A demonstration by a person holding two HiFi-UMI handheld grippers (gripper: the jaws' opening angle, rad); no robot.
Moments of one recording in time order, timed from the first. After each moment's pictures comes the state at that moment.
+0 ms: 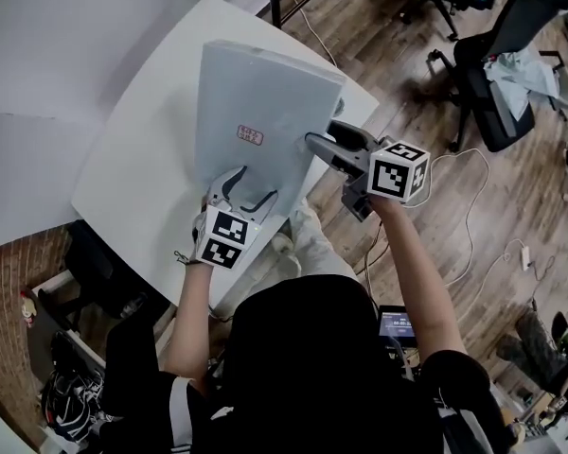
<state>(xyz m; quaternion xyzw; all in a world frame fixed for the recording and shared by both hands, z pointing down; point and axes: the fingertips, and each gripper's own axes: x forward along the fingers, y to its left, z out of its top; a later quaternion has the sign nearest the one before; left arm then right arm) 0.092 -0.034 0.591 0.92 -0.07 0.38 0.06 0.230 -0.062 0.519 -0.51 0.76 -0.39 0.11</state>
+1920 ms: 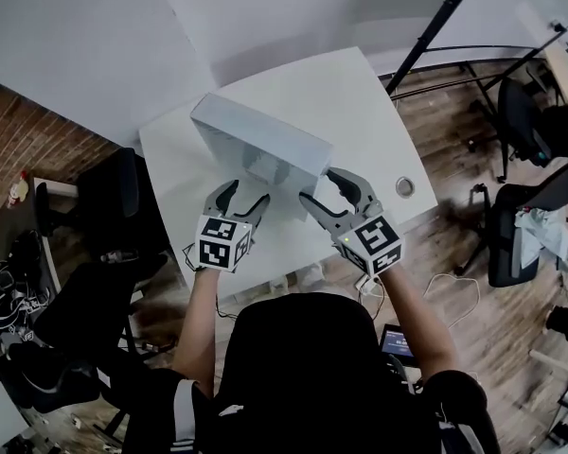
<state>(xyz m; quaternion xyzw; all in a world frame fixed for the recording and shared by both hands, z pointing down) -0.108 -0.127 0.541 0.87 -0.40 0.24 0.19 0.002 -0.113 0.449 -0.38 0.91 -0.10 -0.14</state>
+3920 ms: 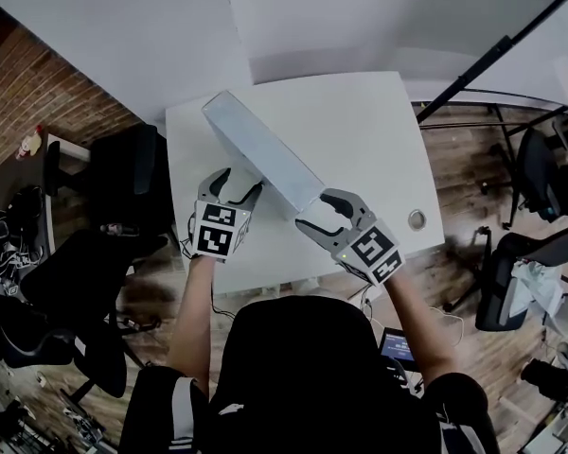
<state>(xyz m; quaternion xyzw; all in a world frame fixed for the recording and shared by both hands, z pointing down) -0.174 -0.160 0.531 0.81 -0.49 0.28 0.17 -0.059 -0.098 0.472 -0.20 0.95 -0.10 -0.22</state>
